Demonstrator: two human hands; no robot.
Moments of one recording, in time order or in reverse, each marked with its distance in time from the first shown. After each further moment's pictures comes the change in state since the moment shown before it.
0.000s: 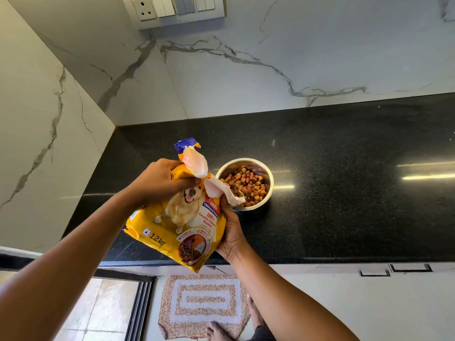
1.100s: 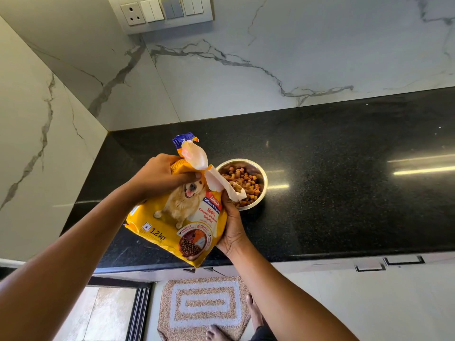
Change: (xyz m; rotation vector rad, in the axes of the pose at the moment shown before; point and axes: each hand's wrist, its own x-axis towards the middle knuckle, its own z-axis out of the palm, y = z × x) left_hand 0.014 0.015 0.001 0.001 0.006 0.009; right_hand 0.000 -0.016 0.000 0.053 0.038 -0.026
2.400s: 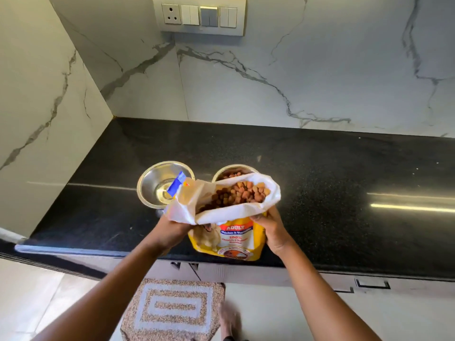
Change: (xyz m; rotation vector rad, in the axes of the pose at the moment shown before) left_hand -0.063 -0.083 0.102 -0.689 0.099 0.259; right_hand -0.087 -0.097 0.007 -0.831 0.024 -0.254
